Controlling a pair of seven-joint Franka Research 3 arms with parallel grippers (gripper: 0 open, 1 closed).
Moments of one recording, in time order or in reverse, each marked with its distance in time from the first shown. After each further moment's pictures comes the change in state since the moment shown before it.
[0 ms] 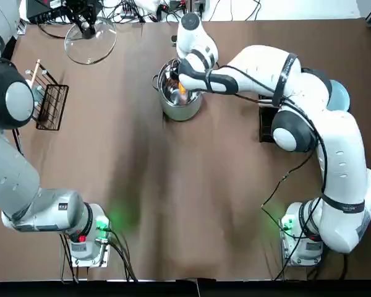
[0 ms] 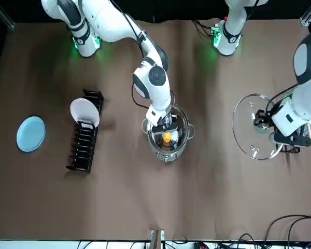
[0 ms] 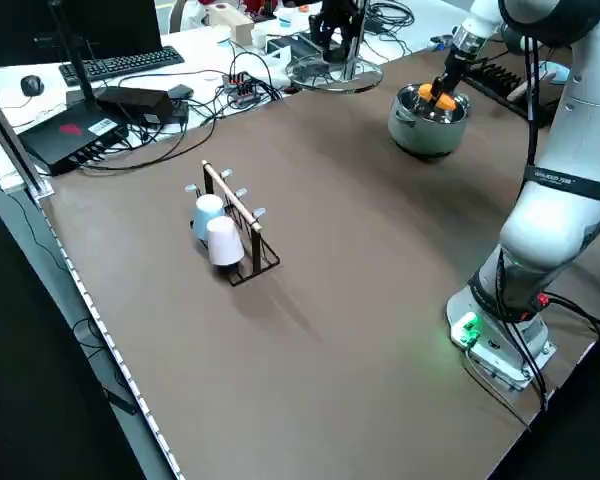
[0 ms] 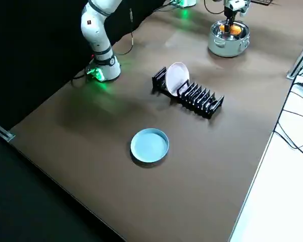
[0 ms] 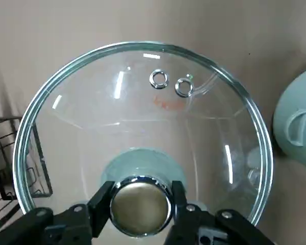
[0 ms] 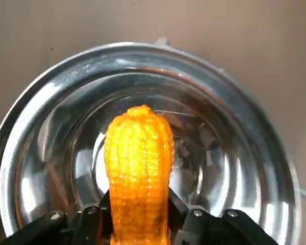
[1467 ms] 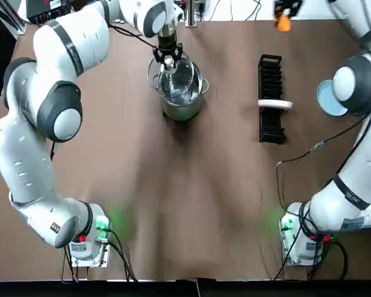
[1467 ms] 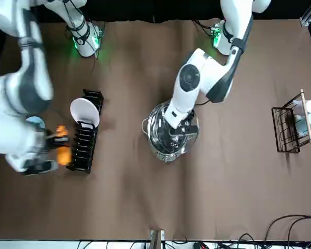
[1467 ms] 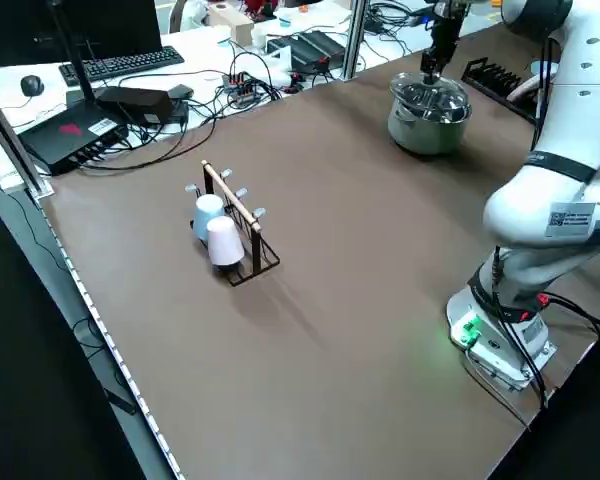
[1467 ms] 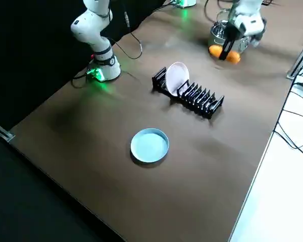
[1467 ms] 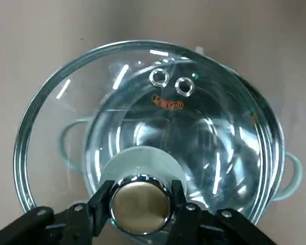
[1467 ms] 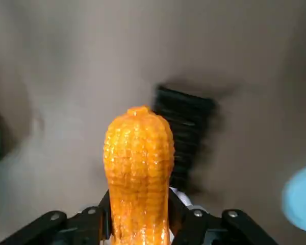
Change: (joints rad) left arm -0.560 0.238 -0.008 -0.003 0.001 0.339 -0.743; right arm -0.720 -0.270 -0.010 0.065 0.123 -0.680 -0.828
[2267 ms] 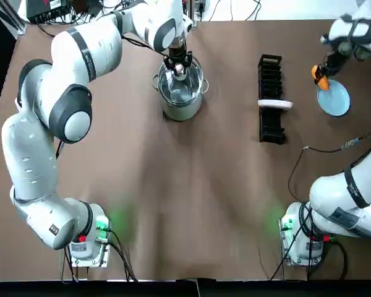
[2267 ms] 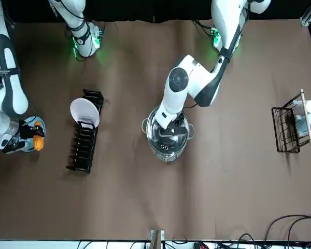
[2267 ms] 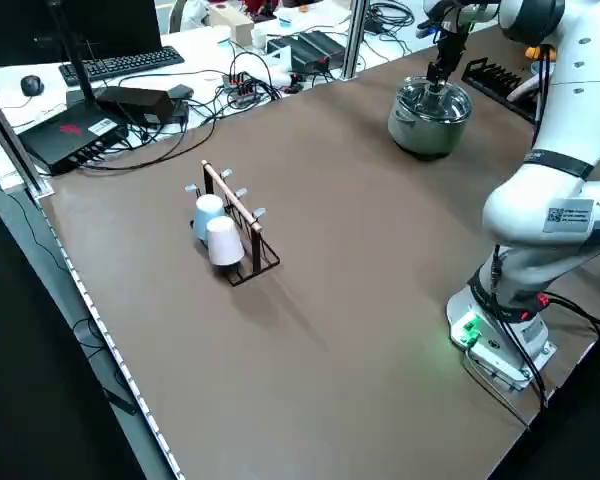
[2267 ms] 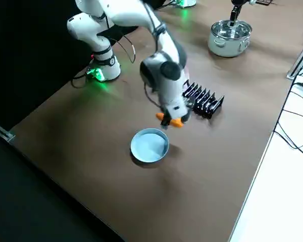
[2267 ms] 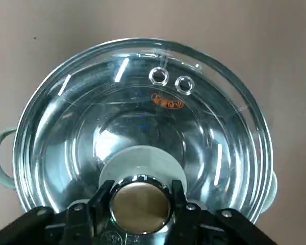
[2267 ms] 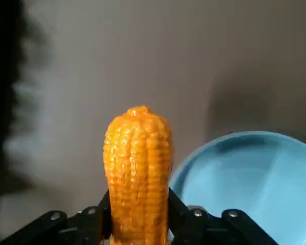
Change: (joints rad) left arm -0.049 0.070 0.000 0.001 0.000 0.138 -0.037; right arm -0.466 -0.112 -0.005 -0.791 -0.032 0.743 -0.534
